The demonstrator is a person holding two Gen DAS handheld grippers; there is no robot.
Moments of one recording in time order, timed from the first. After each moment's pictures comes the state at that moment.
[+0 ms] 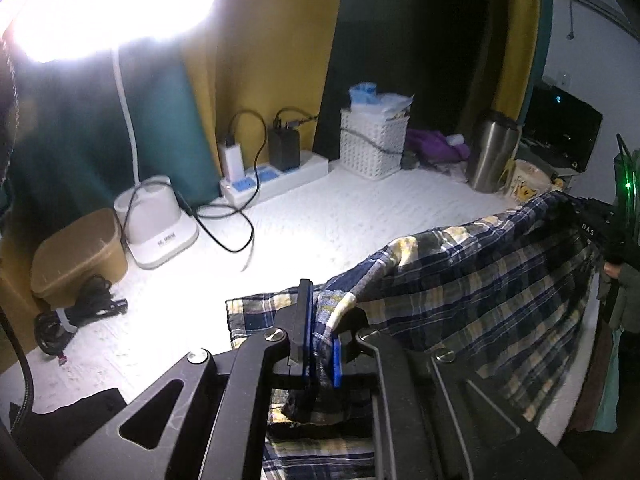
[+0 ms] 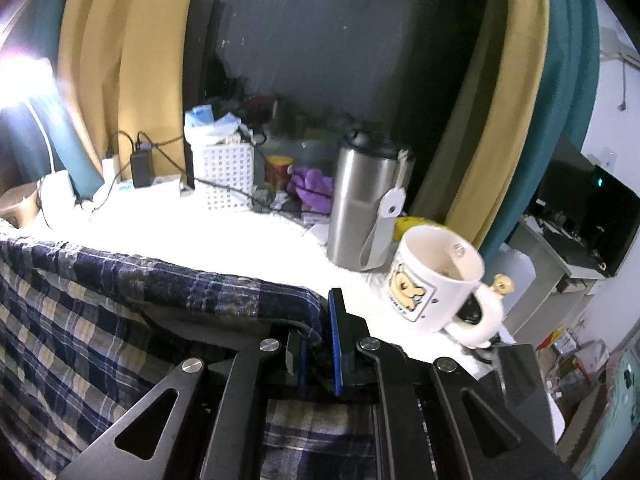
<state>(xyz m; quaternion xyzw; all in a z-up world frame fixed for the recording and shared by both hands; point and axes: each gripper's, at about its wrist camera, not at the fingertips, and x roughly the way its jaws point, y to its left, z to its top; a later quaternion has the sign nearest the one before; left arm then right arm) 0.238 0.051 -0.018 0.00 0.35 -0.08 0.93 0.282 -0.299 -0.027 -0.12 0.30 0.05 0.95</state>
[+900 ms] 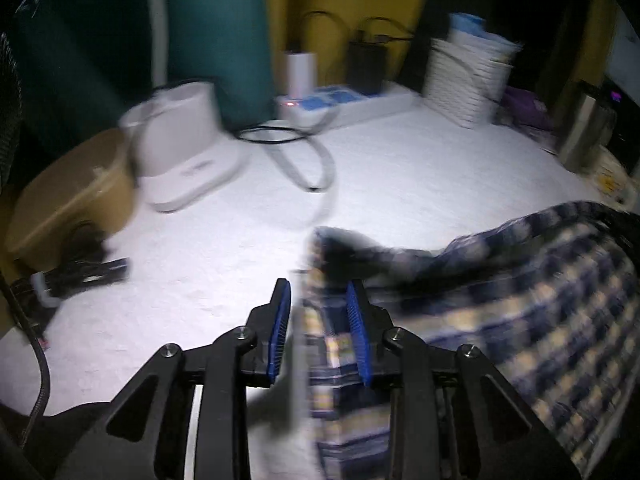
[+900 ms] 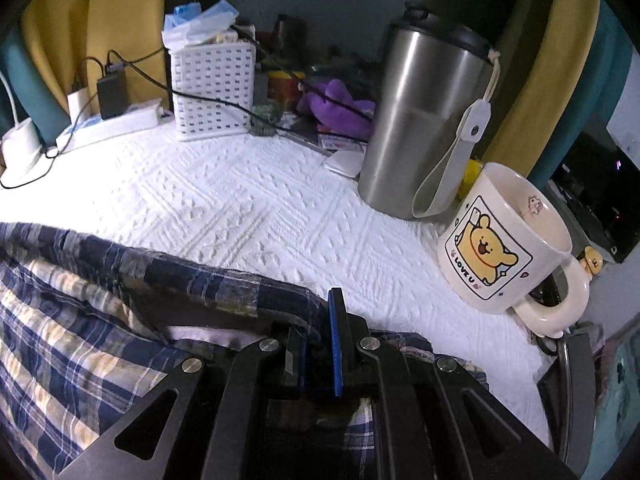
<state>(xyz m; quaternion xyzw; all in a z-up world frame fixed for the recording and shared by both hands) 0.301 0.108 -0.091 -0.02 0.44 0.01 0.90 0.357 -0.276 -0.098 -0.14 0.40 0.04 0.90</state>
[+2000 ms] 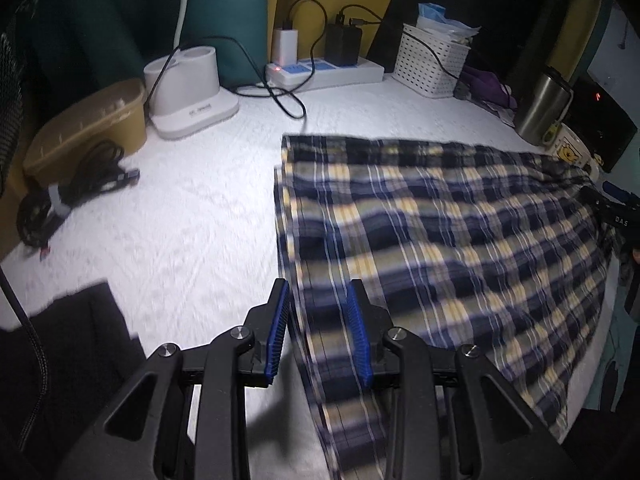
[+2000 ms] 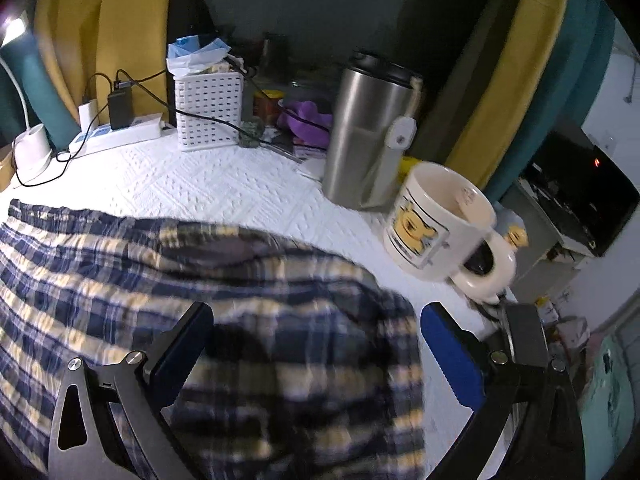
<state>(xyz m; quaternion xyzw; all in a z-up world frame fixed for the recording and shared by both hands) 0.215 0.095 -0.088 -0.05 0.47 -0.04 0.88 0.291 -0.299 -0.055 -0.14 0.39 0.01 0.91</state>
